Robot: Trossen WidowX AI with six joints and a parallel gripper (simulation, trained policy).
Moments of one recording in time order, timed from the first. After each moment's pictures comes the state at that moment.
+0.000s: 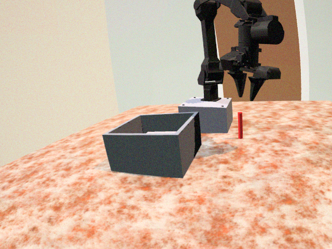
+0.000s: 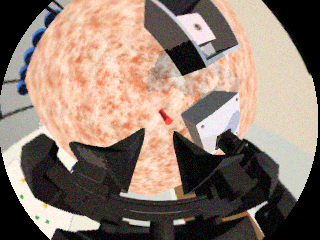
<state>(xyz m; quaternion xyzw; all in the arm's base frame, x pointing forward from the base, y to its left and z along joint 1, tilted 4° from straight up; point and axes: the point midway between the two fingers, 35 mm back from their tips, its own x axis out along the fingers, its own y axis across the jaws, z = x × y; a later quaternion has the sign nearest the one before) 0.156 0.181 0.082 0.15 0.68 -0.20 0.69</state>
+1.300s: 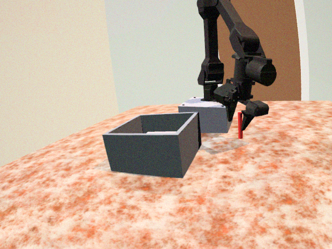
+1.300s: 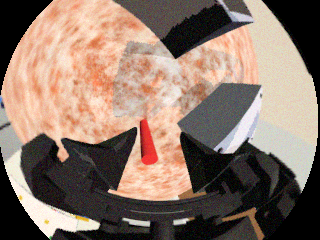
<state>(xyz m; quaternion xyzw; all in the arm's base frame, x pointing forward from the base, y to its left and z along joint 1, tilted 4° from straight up) 0.137 0.150 -0.010 0.14 0.68 -0.25 0.68</state>
